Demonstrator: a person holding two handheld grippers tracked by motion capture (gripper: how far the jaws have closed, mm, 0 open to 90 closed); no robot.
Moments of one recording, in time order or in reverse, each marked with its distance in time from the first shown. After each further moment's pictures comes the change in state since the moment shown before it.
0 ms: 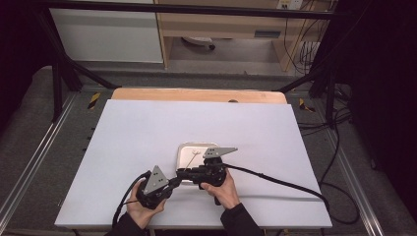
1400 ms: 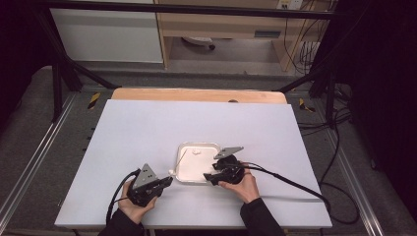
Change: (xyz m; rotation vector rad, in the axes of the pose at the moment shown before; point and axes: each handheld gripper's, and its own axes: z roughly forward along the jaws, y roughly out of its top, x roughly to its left) left arm 0.023 -0.019 -0.004 0.048 -0.020 -0.097; right arm -0.040 -0.017 -0.033 0.333 -0.478 -0.136
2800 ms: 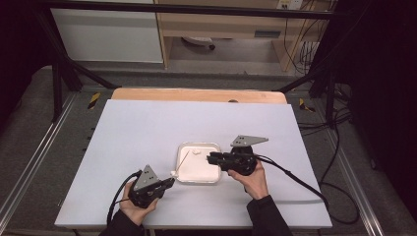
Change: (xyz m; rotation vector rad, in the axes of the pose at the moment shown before) left arm -0.006 0.001 0.000 -0.019 -0.024 0.011; right arm -0.003 0.027 -0.067 -0.323 0.165 0.074
